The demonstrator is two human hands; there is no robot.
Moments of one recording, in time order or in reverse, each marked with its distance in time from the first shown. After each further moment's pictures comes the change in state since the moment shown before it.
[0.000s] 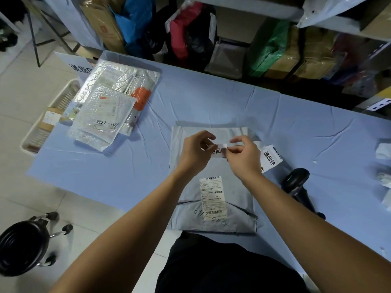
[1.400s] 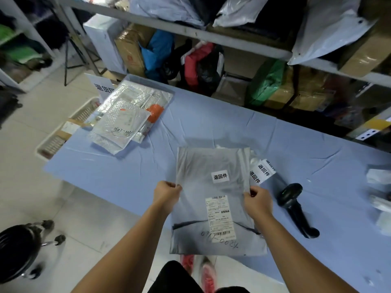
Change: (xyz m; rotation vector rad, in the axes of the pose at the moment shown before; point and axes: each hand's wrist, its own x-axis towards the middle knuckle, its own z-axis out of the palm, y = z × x) left_hand -0.093 -0.088 -0.033 -0.004 0.195 -0.678; right_hand -0.055 0.079 -0.040 -0.307 0.050 0.164
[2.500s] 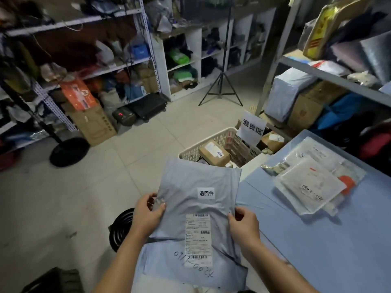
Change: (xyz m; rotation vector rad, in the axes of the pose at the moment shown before) left_hand 0.082 -0.275 -0.582 -0.305 0.545 0.153; right_hand -0.324 -0.338 0.442 0.073 -0.488 -0.410
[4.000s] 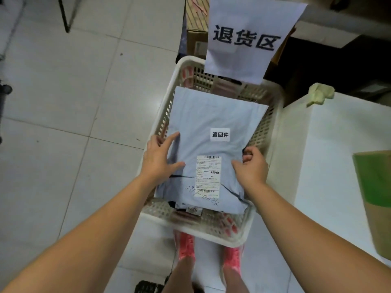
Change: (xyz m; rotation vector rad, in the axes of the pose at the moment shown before) left_hand 0.707 -0.104 0.451 0.700 -0.905 0.592; right_hand 0.654 0.093 0.244 0.045 0.573 0.518
